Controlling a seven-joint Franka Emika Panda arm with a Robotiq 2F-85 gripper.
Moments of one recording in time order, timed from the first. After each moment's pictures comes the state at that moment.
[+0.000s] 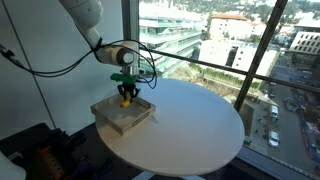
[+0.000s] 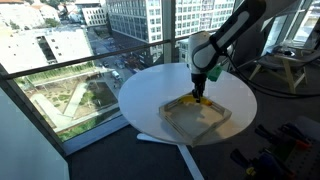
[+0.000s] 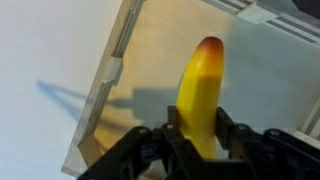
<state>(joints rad) 0.05 0.52 0.04 -2.01 -0.09 2.36 -0.20</state>
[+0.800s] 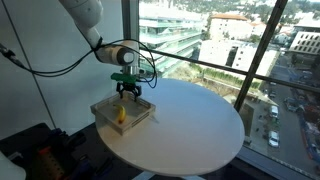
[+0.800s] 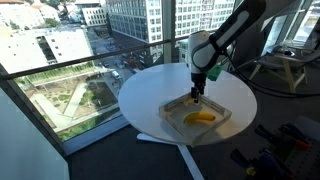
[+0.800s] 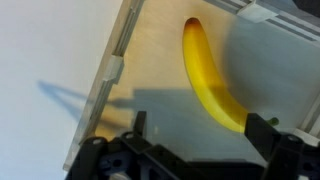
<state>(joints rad) 0.05 0.52 0.04 -2.00 -0.09 2.35 -0.20</state>
